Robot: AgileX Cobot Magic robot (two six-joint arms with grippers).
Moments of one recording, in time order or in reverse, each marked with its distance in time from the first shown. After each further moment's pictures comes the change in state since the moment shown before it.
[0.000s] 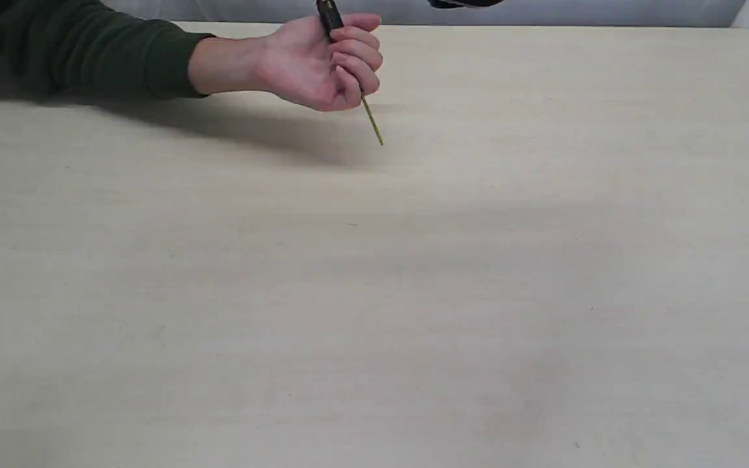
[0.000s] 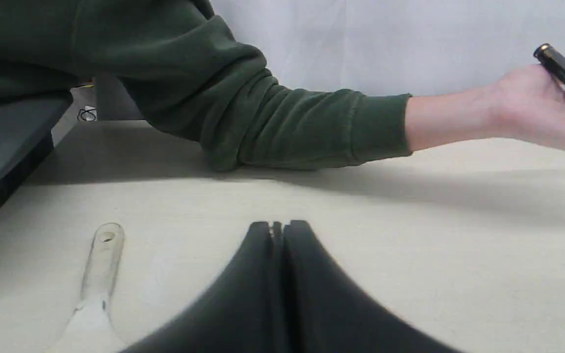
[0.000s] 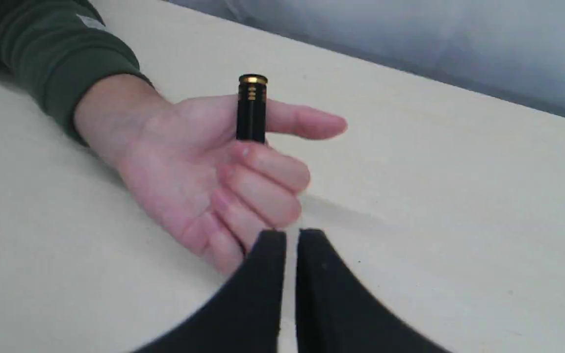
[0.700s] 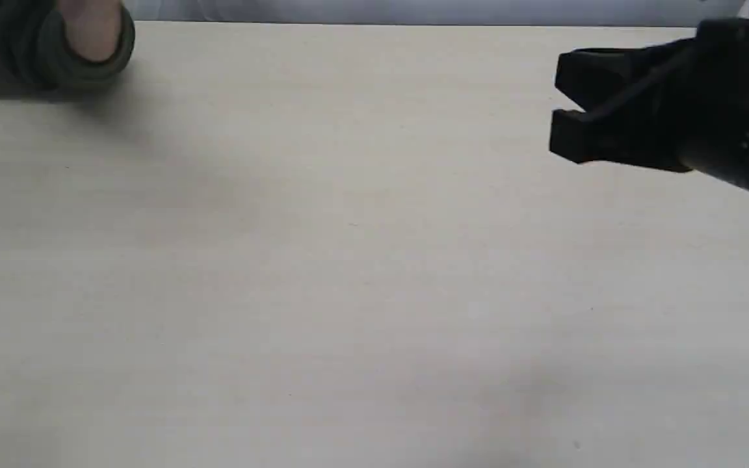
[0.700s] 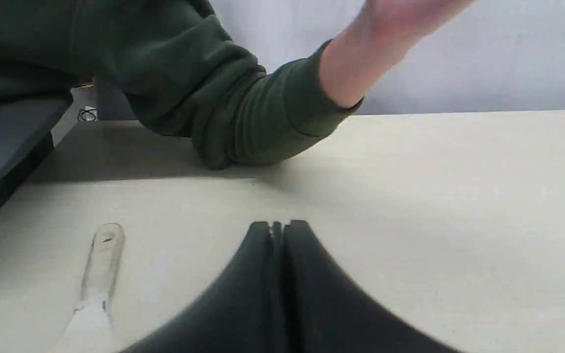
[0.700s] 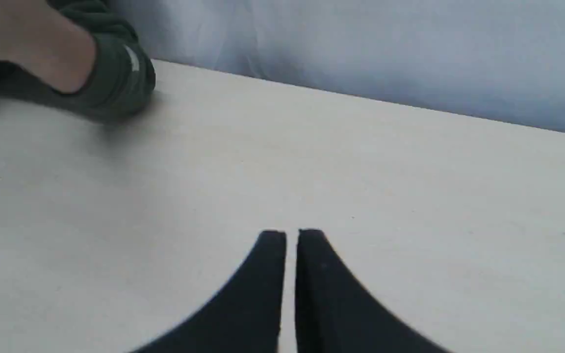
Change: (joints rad) left arm 0.000 0.000 0.000 0.000 0.000 0.000; right arm 0.000 -0.698 0.759 0.042 -0.366 0.000
